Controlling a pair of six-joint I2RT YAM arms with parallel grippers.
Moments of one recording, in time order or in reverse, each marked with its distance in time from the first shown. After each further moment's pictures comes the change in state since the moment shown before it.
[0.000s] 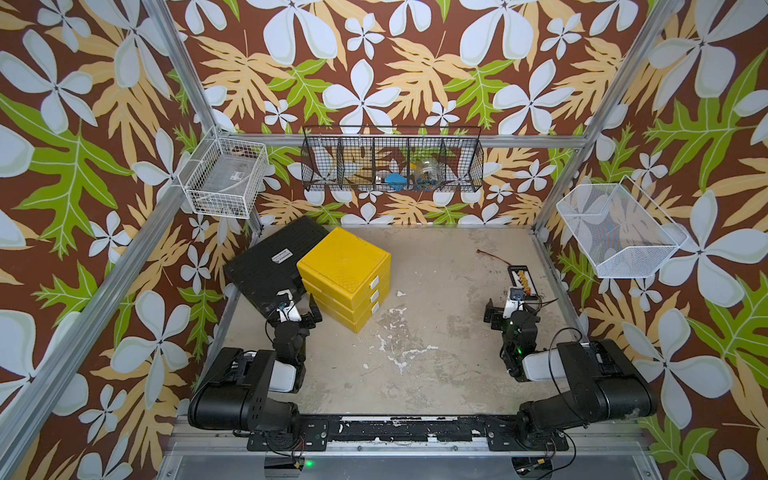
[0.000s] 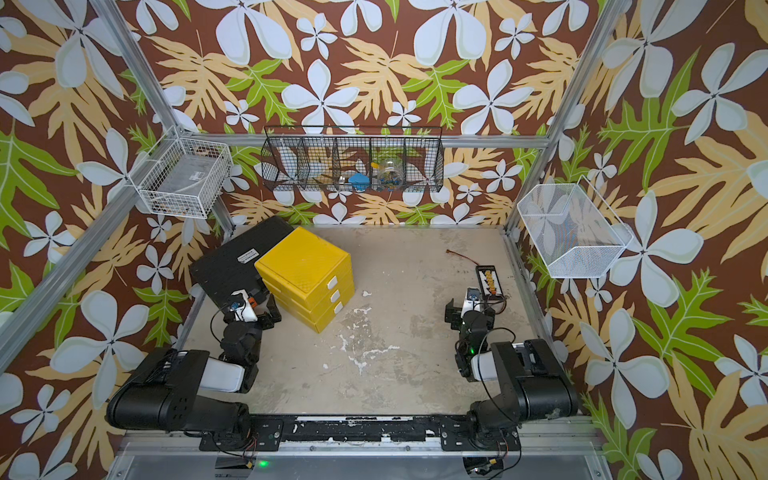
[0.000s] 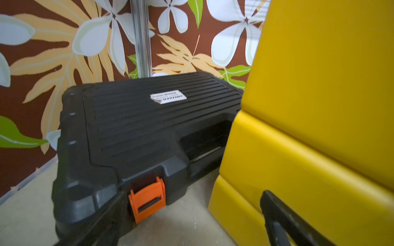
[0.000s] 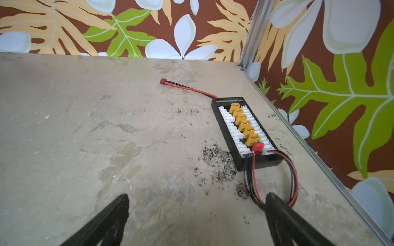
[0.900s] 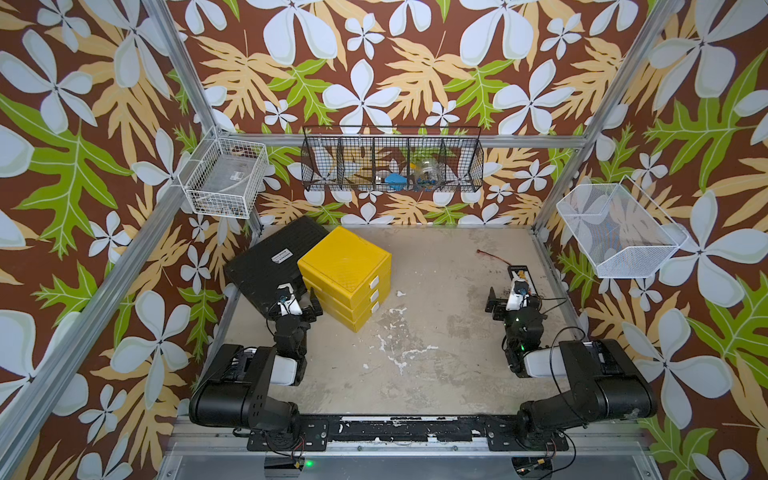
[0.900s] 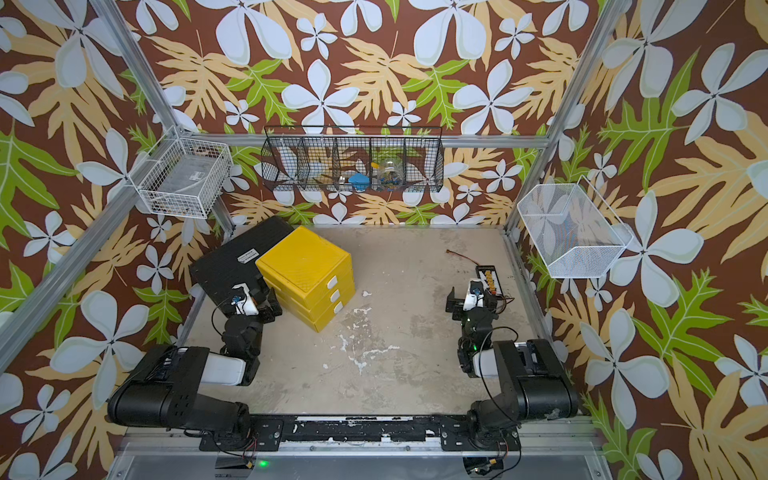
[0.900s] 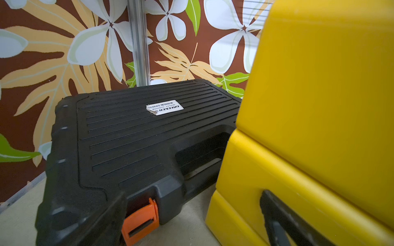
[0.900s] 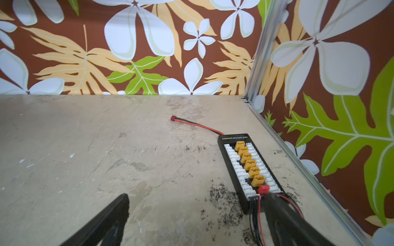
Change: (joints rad) left arm -0.005 0.015 0.056 -0.030 0.003 0.003; right arm -0.045 0.007 0.033 0.093 -0.095 -0.015
